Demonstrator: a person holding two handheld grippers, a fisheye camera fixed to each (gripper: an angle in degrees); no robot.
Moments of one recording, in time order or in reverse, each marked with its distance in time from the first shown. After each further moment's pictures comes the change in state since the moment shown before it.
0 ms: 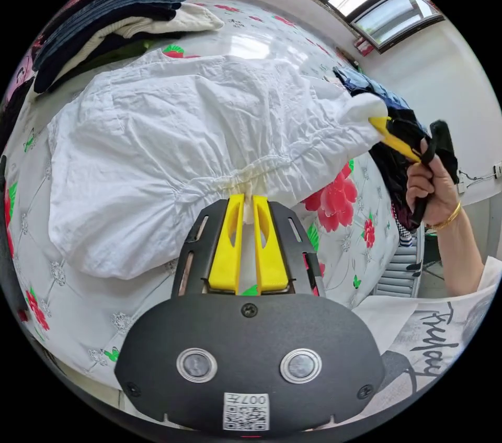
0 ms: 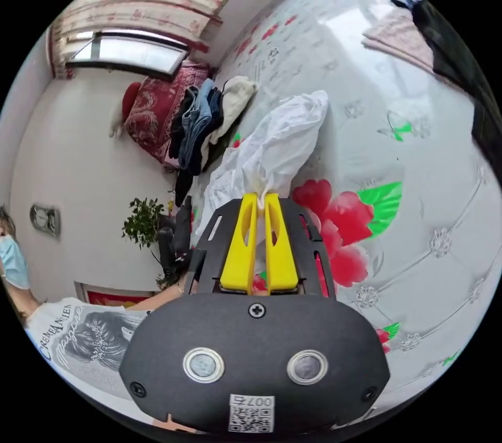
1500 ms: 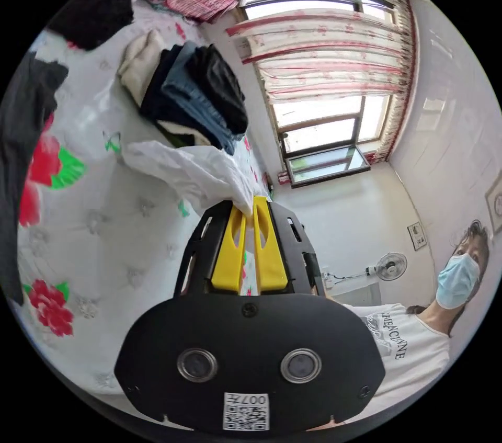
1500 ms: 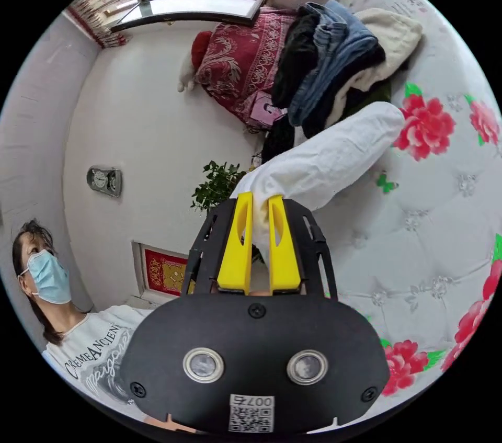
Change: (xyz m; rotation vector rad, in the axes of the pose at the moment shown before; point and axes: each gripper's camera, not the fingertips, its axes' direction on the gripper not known) left arm -0.280 0.029 -0.463 0.564 0.622 -0.314; right arm -0.125 0.007 0.269 -0.127 -0.532 -0.088
